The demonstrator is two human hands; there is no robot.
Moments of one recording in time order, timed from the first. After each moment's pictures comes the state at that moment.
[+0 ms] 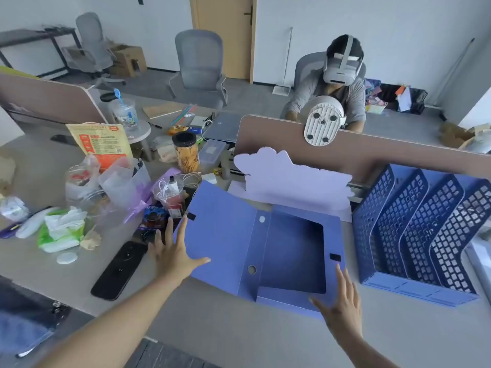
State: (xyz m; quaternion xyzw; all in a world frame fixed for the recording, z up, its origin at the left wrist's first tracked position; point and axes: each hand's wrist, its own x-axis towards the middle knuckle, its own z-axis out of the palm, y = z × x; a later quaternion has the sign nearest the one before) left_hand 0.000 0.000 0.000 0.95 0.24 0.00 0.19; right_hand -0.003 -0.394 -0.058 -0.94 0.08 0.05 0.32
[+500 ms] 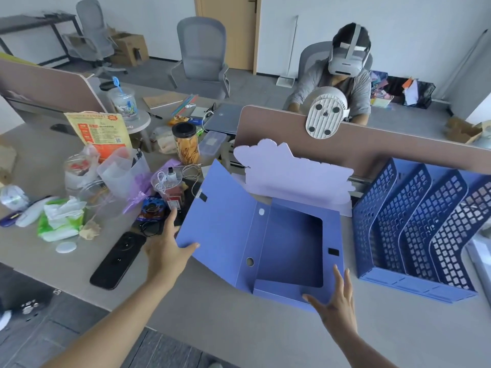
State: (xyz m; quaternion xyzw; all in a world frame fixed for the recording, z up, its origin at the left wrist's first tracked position) left_hand -0.022 -0.015 0.030 0.88 0.25 0.14 0.37; right_hand -0.005 -0.398 -0.065 -0.92 0.10 0.09 0.36
